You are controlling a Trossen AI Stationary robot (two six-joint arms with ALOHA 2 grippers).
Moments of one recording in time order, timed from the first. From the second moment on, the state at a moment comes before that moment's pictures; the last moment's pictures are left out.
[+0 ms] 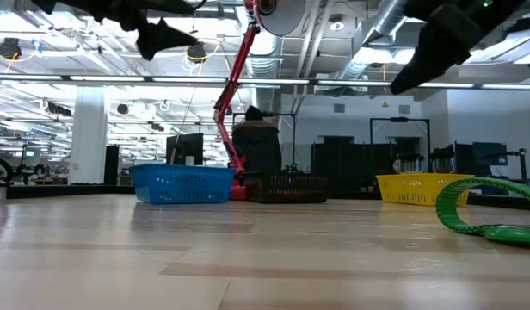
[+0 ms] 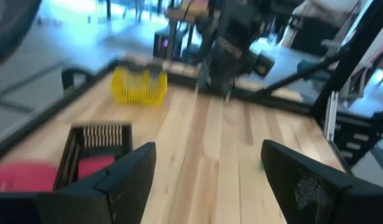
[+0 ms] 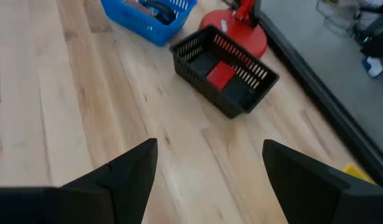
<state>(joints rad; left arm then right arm) 0.00 0.83 0.60 0.00 -0.13 -0.21 0.31 1.02 0.74 -0.60 0.68 0.37</state>
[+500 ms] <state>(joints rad) 0.00 0.93 0.60 0.19 -0.13 -0.19 0.21 1.02 0.74 -0.57 0.67 0.46</state>
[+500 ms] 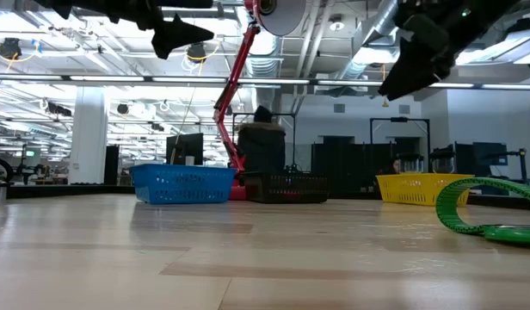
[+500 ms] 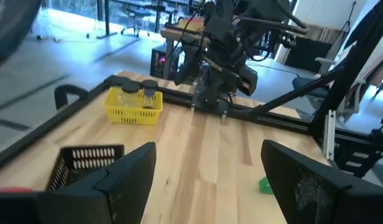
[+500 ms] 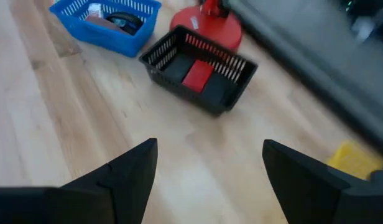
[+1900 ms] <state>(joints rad) 0.00 0.93 0.60 0.22 -0.10 -0.24 0.56 1.57 0.70 -0.07 0.07 1.06</state>
